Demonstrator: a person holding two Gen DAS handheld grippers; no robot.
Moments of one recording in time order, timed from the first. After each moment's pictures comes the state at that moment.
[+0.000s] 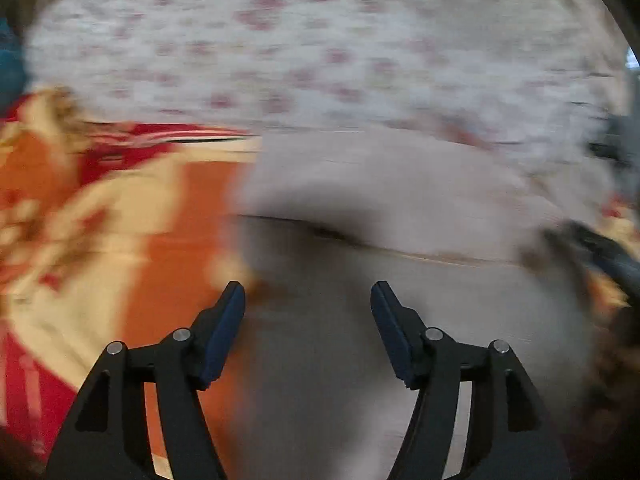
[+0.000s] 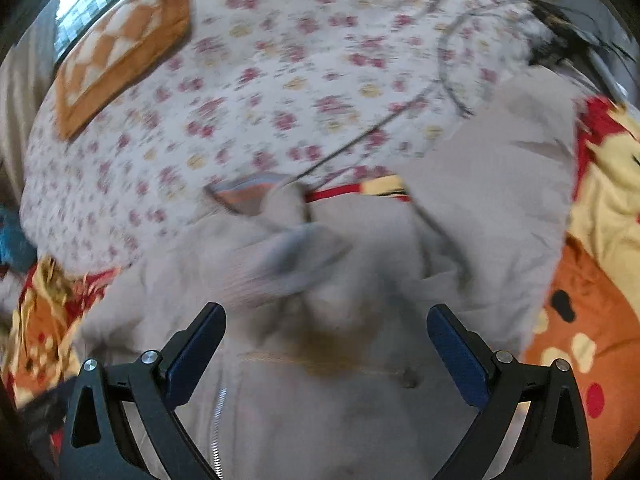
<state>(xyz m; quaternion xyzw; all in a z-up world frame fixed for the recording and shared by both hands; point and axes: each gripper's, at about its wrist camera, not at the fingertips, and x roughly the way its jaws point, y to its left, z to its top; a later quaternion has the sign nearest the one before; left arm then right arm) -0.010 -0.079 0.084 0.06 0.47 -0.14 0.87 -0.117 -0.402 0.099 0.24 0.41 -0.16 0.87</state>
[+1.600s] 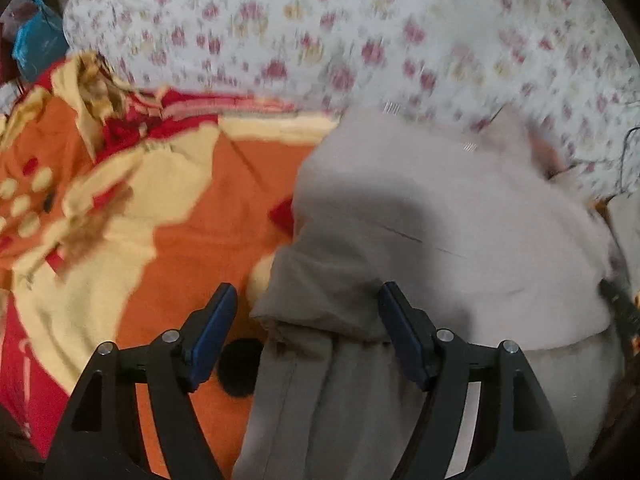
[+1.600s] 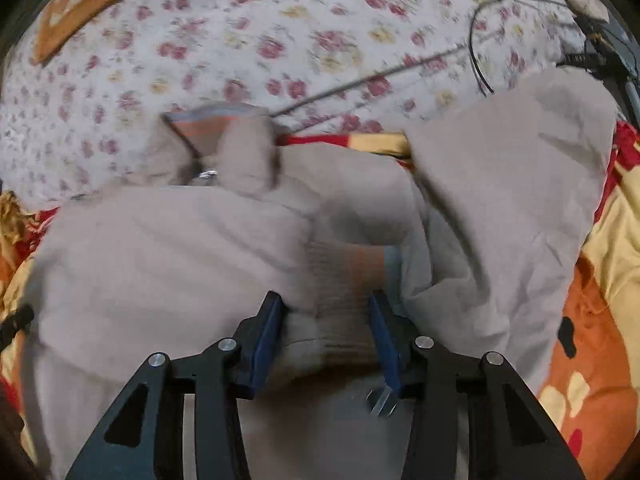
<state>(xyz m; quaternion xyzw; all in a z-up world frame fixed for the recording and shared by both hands) 0.023 -0.089 0.038 0.04 0.51 -0.07 0.86 -0.077 -0.409 0.052 0.17 0.49 -0.17 0.84</state>
